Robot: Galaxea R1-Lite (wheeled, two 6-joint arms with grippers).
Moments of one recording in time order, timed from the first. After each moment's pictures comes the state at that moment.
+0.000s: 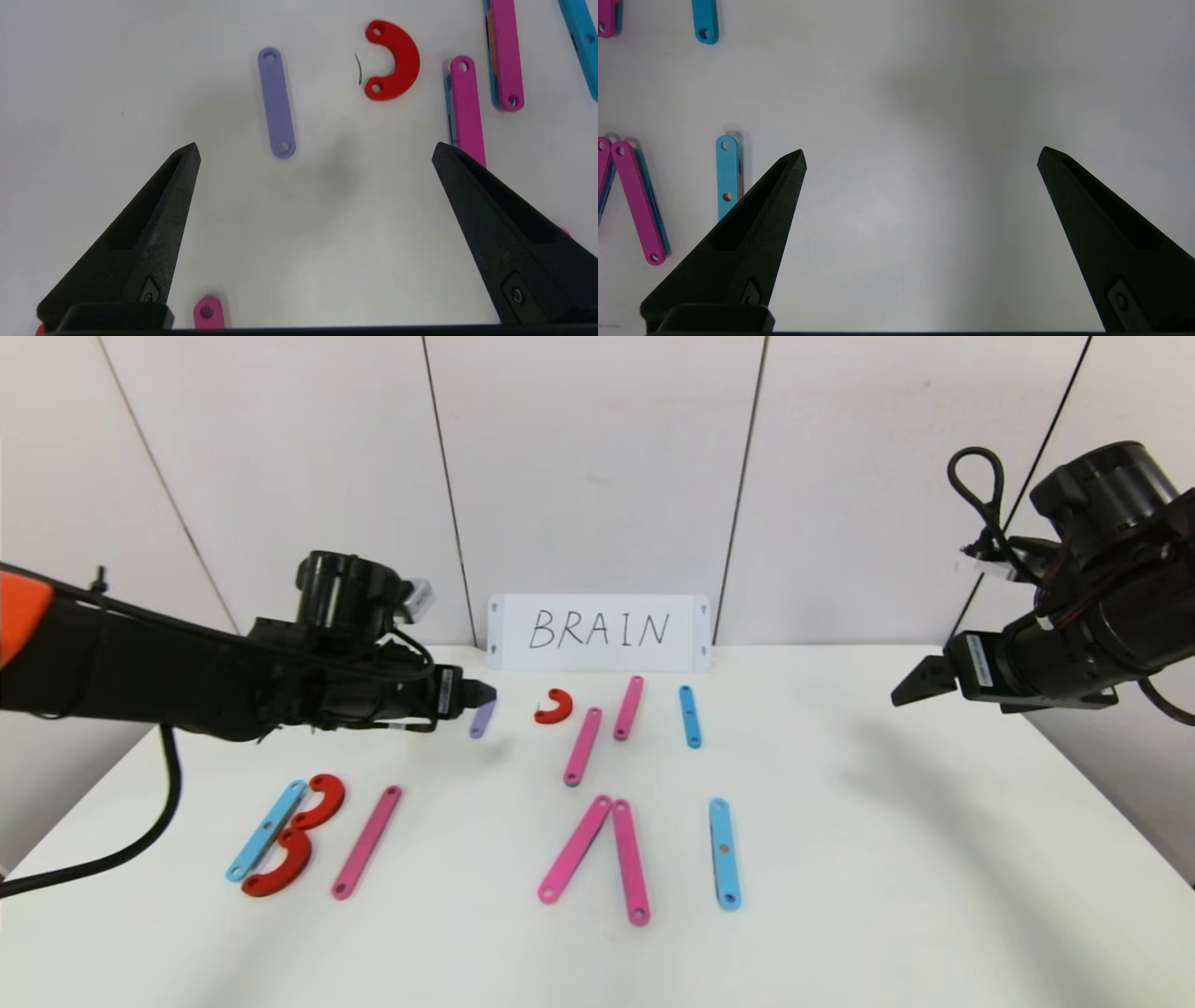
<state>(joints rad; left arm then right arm) -0.30 1.93 -1.23 -0.16 -0.03 -0.10 0.11 1.74 -1.50 0.70 -0.01 0.17</state>
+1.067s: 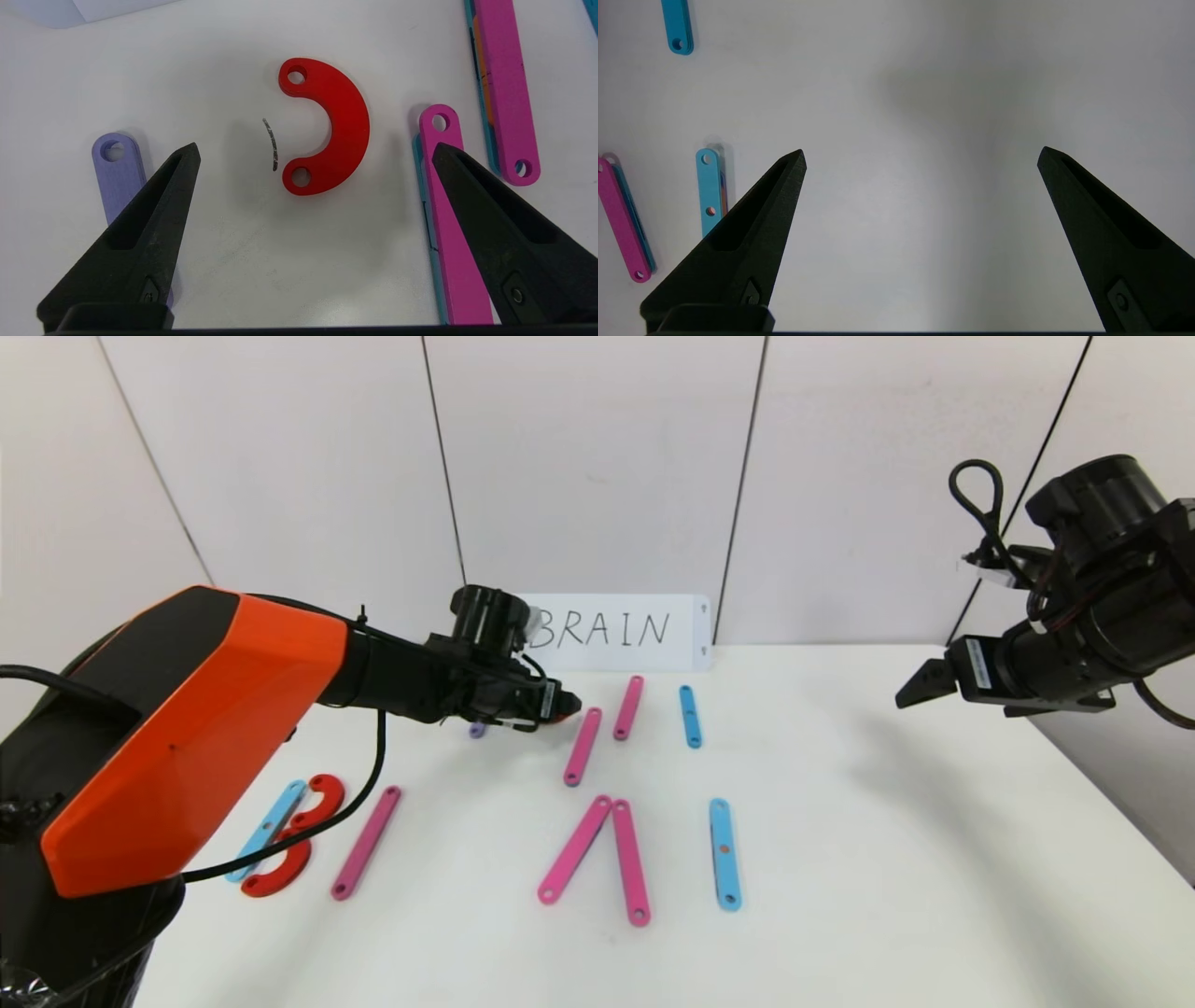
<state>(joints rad) -0.42 2.31 -1.64 -0.08 -0.03 -0.10 0.08 1.77 -1.50 0.69 -0.01 0.17</state>
